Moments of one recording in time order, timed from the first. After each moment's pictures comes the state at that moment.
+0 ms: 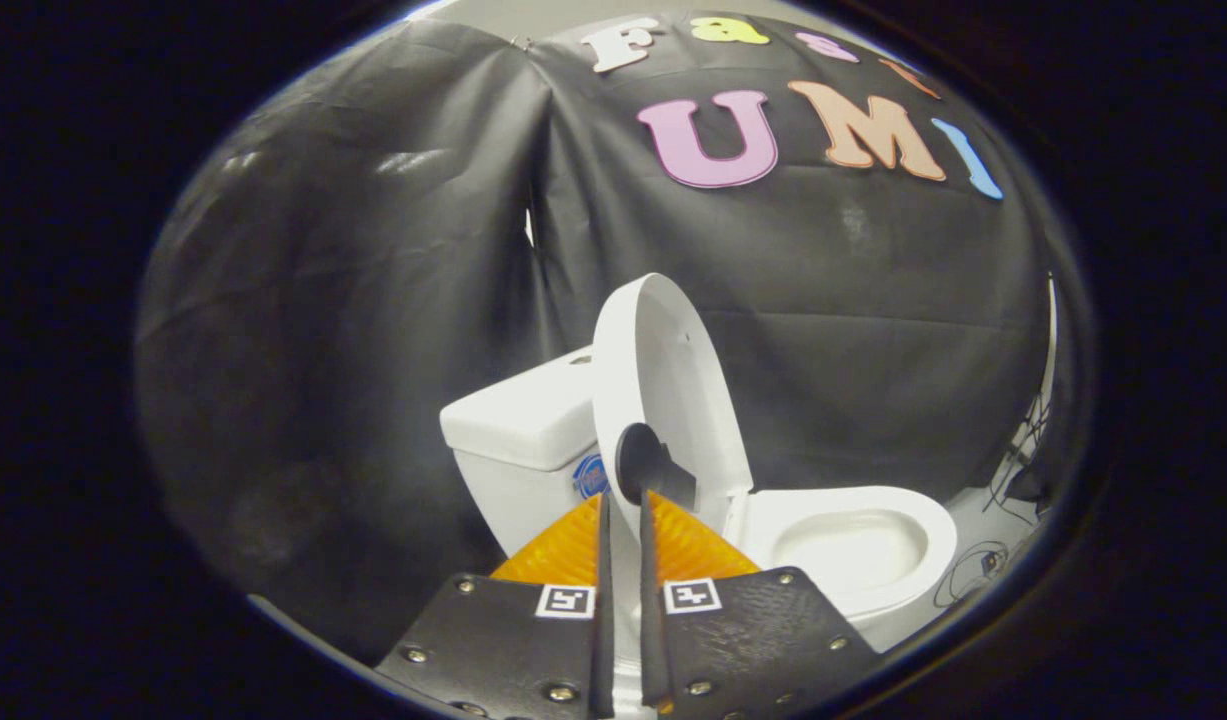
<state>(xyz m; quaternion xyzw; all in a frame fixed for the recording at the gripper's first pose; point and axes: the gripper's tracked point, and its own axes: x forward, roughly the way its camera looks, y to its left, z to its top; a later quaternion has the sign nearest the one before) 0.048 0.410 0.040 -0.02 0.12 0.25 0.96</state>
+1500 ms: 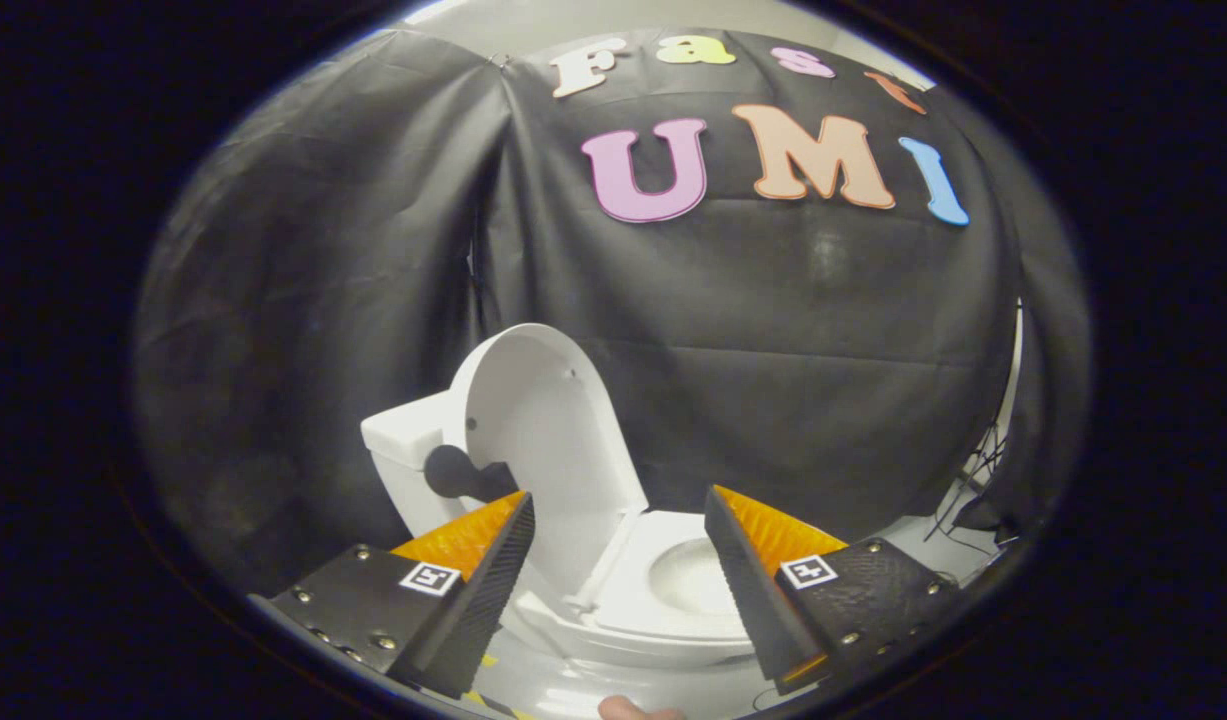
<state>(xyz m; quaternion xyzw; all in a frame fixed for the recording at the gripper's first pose) 0.080 0.249 0.097 -0.05 0.08 0.19 0.98</state>
